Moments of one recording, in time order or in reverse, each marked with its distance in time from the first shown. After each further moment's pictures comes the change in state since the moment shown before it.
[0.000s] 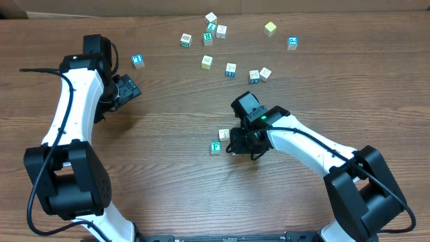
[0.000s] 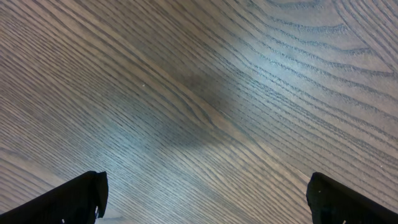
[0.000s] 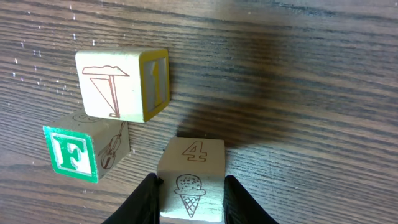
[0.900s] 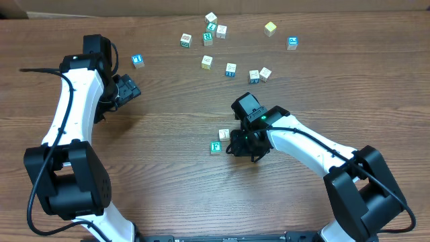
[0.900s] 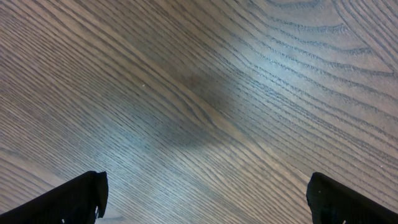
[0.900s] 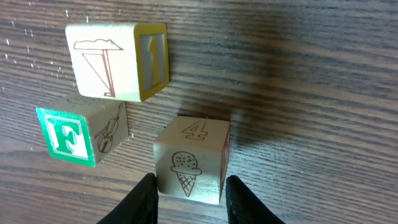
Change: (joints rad) left arm 0.000 0.000 0.000 0.000 0.000 0.000; right arm 0.000 0.001 0.000 -0.035 -0.029 -0.002
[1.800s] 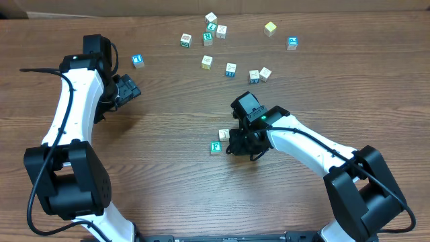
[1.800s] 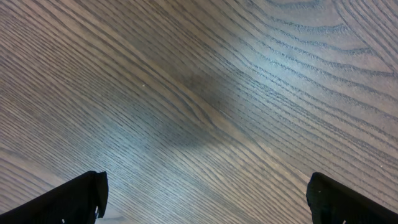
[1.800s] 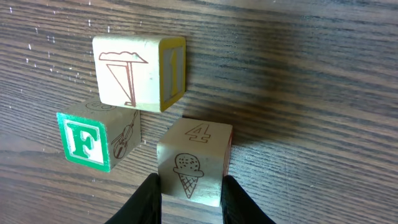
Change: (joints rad) left arm 0.000 0.000 0.000 0.000 0.000 0.000; right arm 0.000 0.000 0.000 0.032 -0.014 -0.026
